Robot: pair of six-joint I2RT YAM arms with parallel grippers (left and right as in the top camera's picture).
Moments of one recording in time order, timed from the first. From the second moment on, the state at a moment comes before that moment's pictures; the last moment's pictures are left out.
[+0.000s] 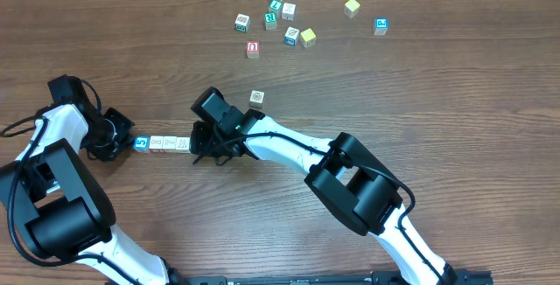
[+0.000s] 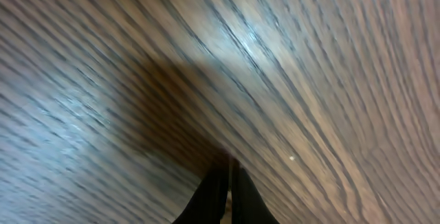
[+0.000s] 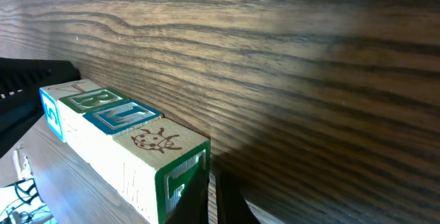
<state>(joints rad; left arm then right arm) 0.46 1.94 1.20 -0.70 0.19 -0.48 0.90 2.36 1.71 -0.32 -0.32 1.00</state>
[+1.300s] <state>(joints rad) 0.48 1.94 1.22 -0.73 0.06 -0.51 0.85 2.33 1.74 -0.57 -0.22 0.99</state>
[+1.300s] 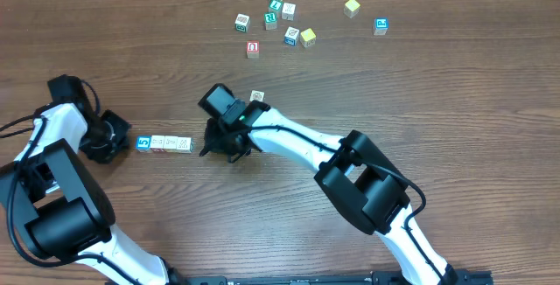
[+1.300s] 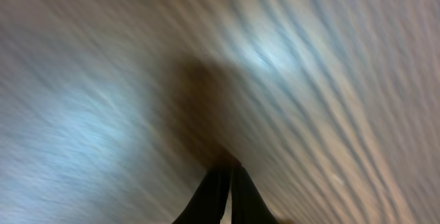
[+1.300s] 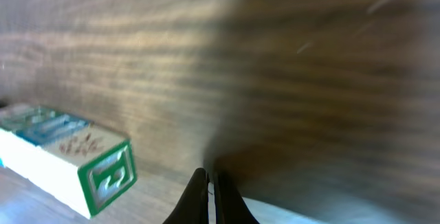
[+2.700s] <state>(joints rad) 0.09 1.97 1.35 -0.80 -0.11 -0.25 0.67 2.32 1.77 -0.81 -0.39 0.93</state>
